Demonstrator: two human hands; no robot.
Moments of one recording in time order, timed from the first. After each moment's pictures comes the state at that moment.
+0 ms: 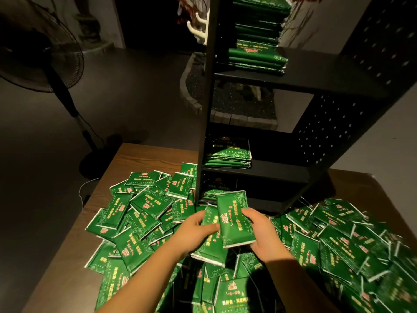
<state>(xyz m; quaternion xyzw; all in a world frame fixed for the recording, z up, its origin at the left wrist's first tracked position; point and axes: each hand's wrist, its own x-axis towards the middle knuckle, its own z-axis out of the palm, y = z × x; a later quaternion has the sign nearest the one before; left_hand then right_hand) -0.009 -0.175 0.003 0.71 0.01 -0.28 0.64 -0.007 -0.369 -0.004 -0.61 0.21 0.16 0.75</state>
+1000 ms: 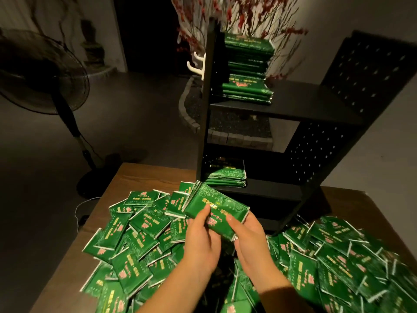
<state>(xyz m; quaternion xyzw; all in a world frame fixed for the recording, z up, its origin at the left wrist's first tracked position) -0.011 -0.221 0.050 0.29 0.25 -0.08 0.92 -0.022 -0.325 0.071 -0.60 0.13 0.05 0.79</state>
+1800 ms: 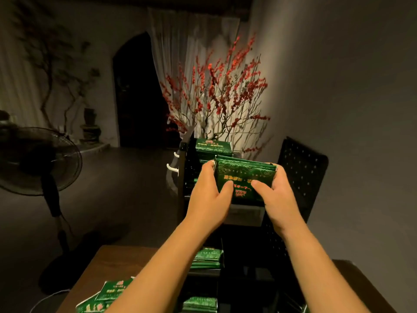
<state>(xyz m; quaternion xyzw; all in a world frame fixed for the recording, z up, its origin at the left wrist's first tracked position) 0.078 -0.246 0.290 0.80 -0.19 0.20 0.54 0.058 -0.397 0.305 -0.74 -0.08 -0.25 0.62</state>
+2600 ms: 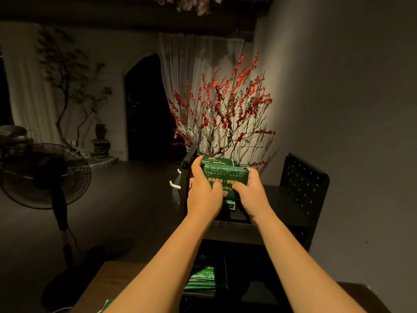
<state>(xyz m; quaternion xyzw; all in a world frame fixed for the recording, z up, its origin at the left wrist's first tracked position) 0.112 -0.250 0.314 0.79 -0.06 0.22 0.57 0.133 -0.373 0.312 -0.76 -0.06 -0.20 0.62</state>
